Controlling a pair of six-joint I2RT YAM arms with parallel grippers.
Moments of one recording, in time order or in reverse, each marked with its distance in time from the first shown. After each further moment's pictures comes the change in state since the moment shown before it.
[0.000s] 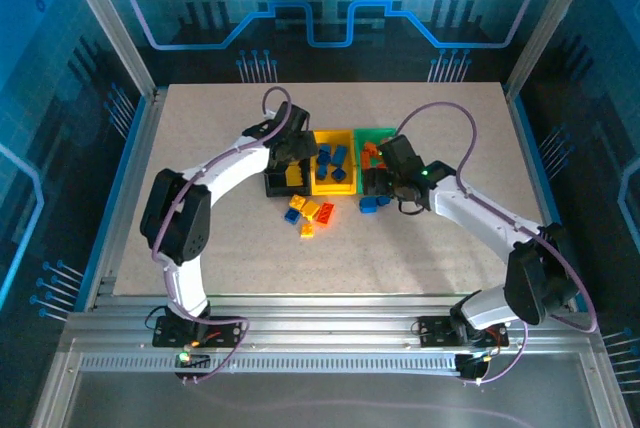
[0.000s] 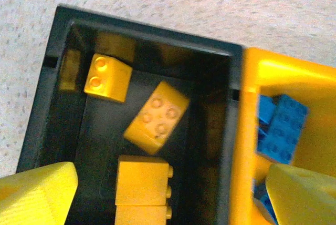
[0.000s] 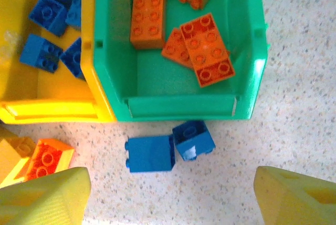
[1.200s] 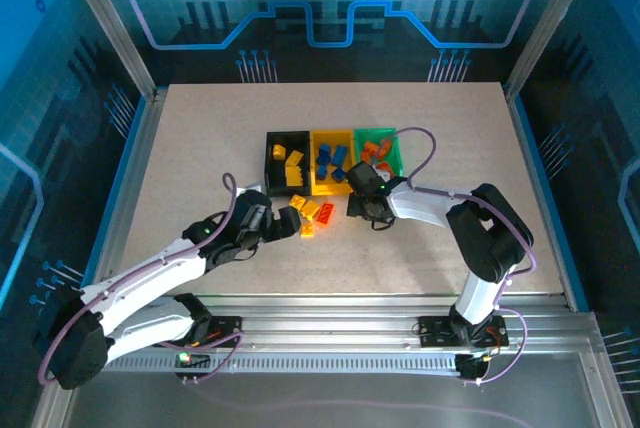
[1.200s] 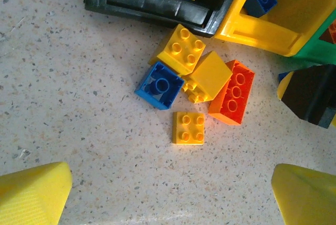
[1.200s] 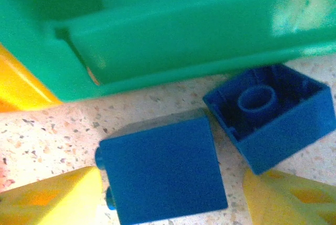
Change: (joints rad) left arm -0.215 -0.831 -0.843 0.102 0.088 -0.194; right arm 0.118 0.321 -0.048 0.175 0.067 0.254
